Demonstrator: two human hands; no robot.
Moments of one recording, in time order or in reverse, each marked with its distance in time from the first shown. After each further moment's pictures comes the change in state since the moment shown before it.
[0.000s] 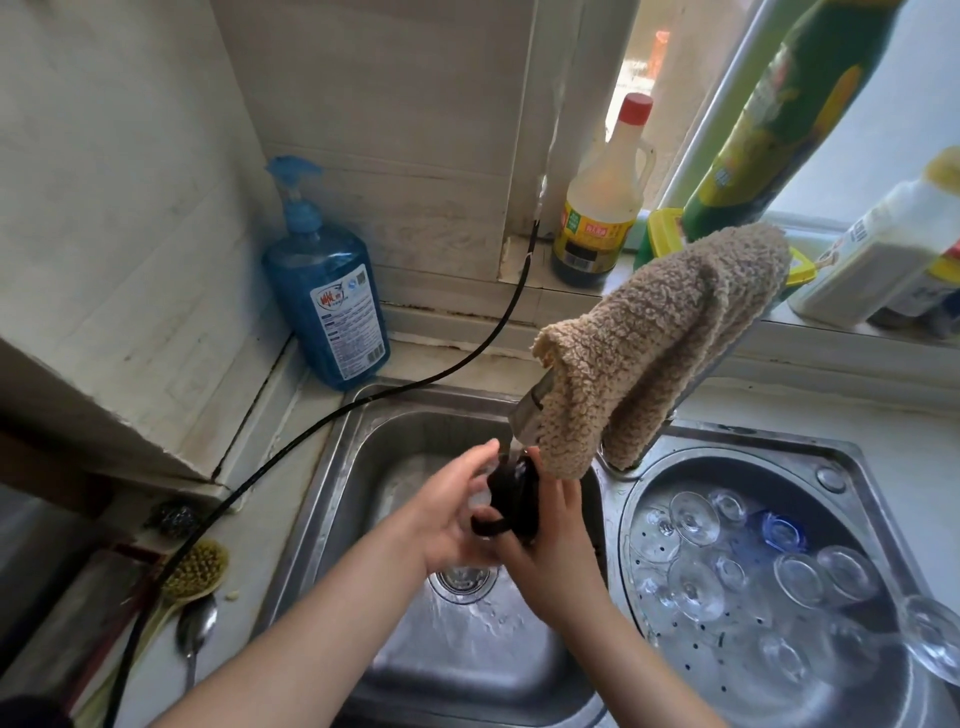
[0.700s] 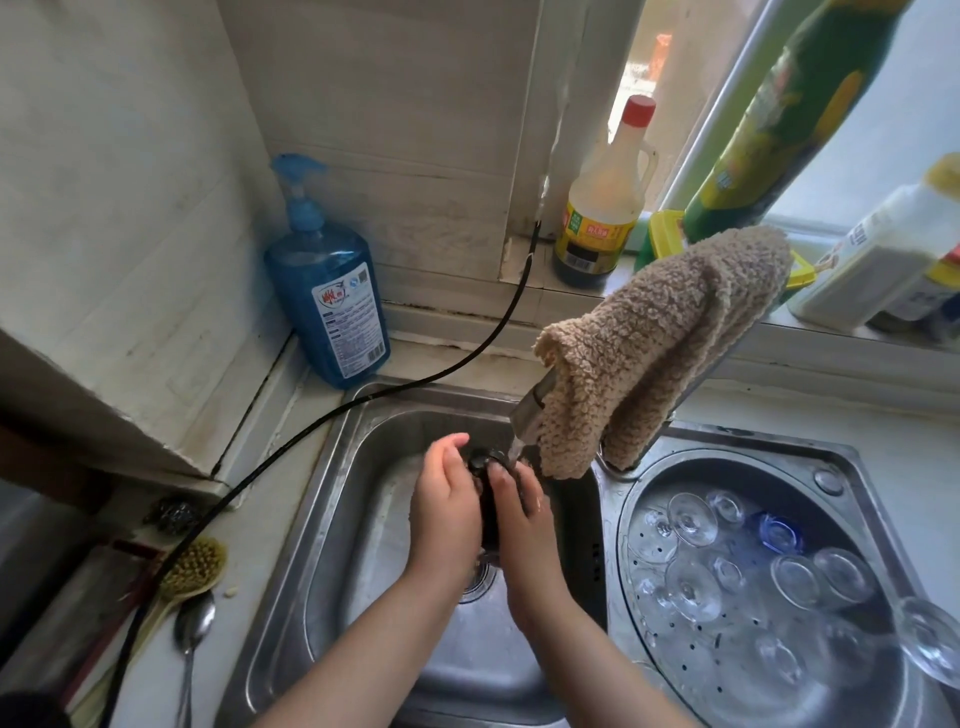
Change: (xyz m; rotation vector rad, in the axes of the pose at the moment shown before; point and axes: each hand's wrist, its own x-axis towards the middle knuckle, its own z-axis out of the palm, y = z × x) left_hand 0.004 -0.031 0.008 0.395 0.694 0.938; right_hand 0.015 -0.032 0.023 0.726 0.018 0.752
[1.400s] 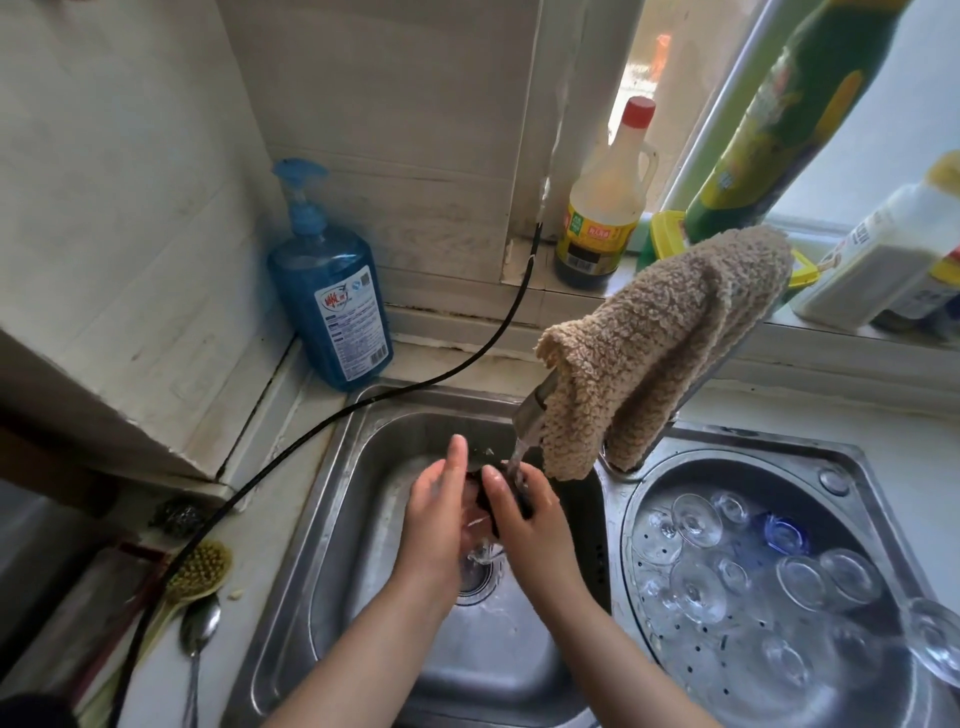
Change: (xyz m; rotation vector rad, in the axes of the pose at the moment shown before) left_hand 0.004 -0.014 -0.009 -0.503 -0.167 -0.515; right_hand 0.012 0.013 -0.015 -0.383 0.038 -0.318
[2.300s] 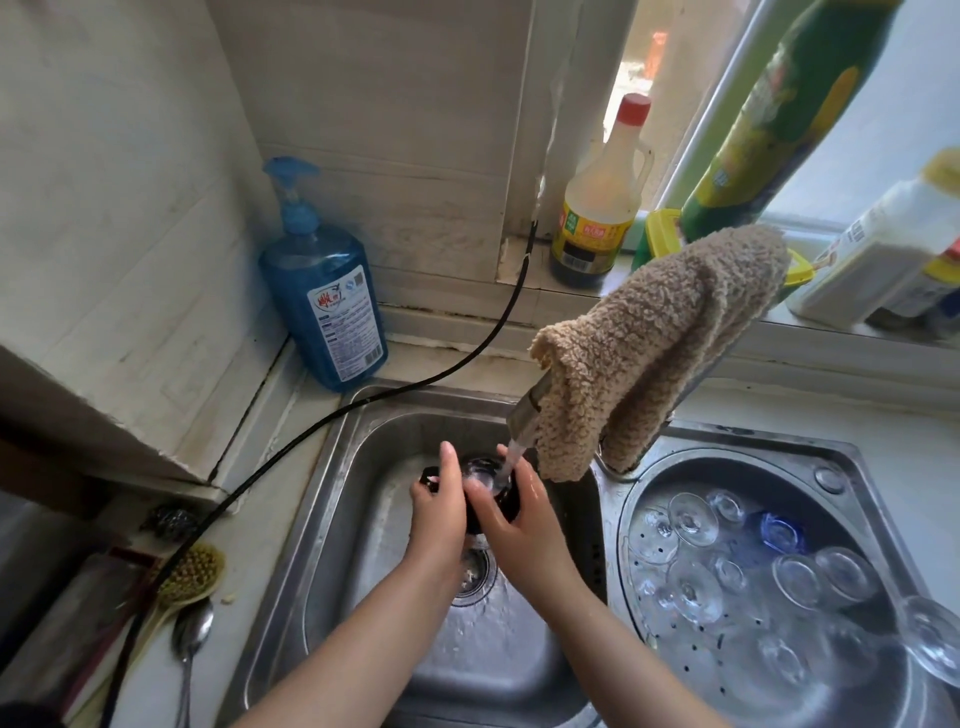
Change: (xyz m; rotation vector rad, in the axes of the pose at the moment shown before) left_hand 0.012 -0.002 0.016 0.155 0.209 -0.078; right_hand 0.007 0.001 0.001 -0.082 -0.091 -0.064
